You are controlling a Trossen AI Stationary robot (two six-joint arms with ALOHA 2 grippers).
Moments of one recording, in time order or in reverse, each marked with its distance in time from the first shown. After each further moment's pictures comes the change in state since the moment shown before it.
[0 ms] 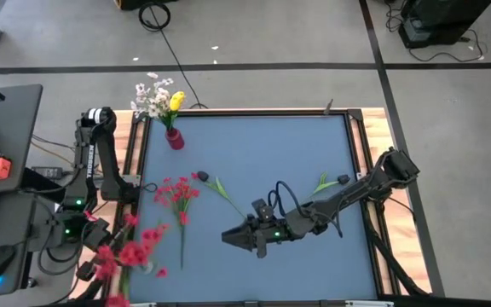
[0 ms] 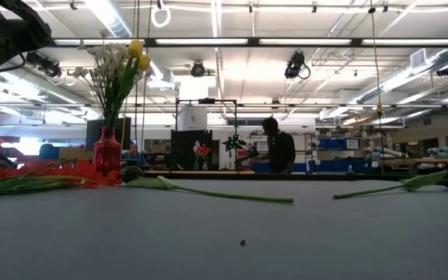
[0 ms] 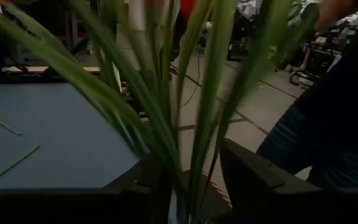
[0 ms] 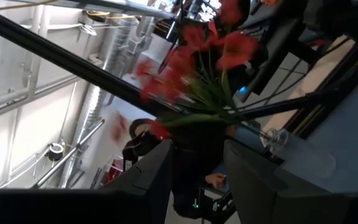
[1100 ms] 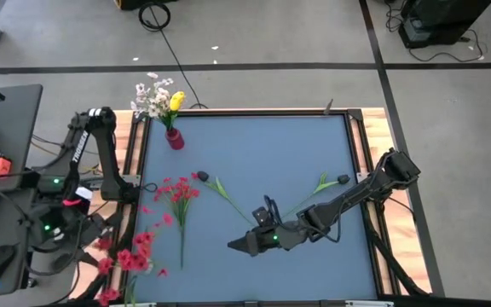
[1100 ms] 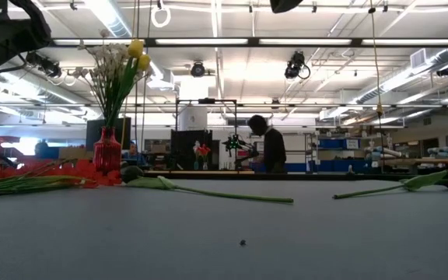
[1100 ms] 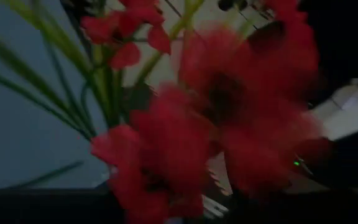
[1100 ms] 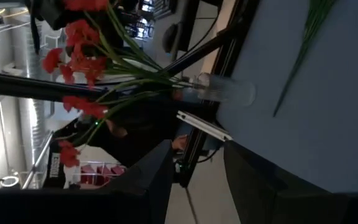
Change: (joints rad) left arm 0.010 0.000 0.421 -0.767 0.418 -0.467; right arm 0.026 0.000 0.000 -0.360 0.014 0.384
